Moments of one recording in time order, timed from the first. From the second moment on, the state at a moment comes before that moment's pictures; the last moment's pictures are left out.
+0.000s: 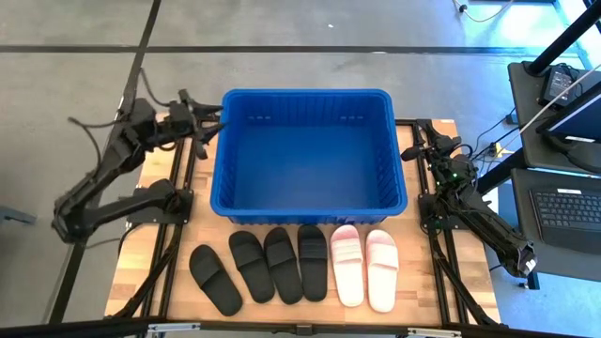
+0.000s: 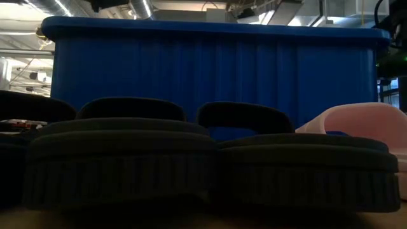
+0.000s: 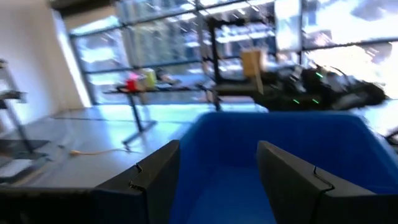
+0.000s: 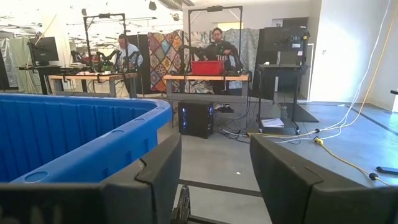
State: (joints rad) left arm 0.78 0.62 0.86 -0.25 0.38 0.15; right arm -0.84 0.00 0.01 0.14 0.43 -0.03
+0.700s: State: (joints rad) left arm -0.17 1.03 1.15 -0.35 -0.42 0.14; right arm -0.84 0.01 0.01 0.06 0.43 -0.04
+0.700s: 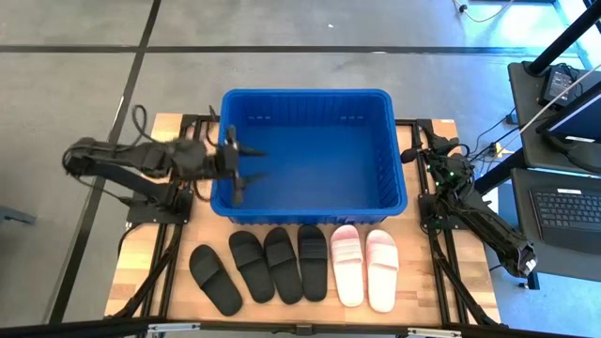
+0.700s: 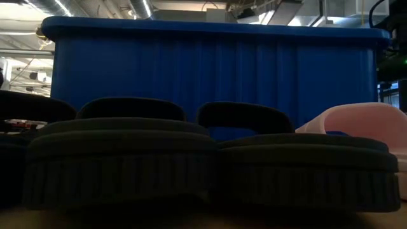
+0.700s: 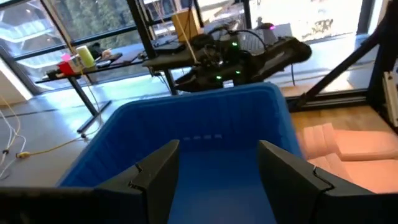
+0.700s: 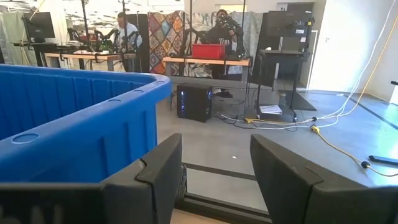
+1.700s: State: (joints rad) left arm -0.72 1.64 1.49 -1.06 -0.52 -1.22; right arm -0.84 0.01 0.01 0.06 0.43 -0.03
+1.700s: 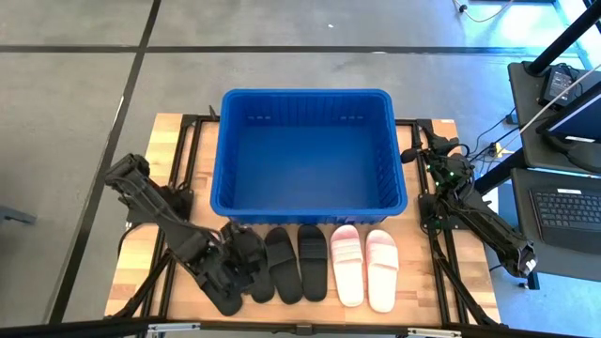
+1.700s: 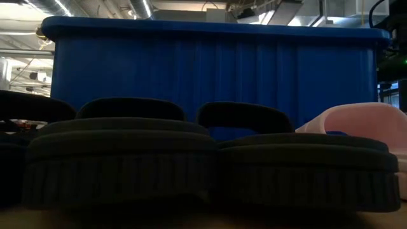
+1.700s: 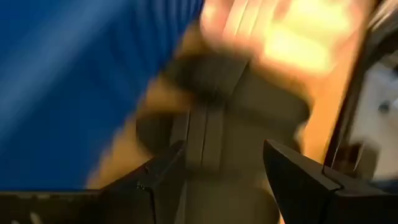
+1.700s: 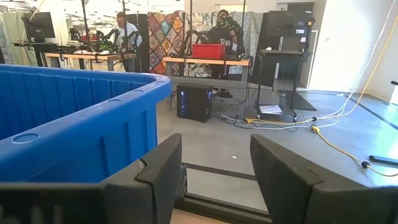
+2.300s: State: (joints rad) left arm -0.72 1.87 1.49 -1.36 0.30 -1.64; right arm -0.84 0.02 0.01 0.06 0.43 -0.03
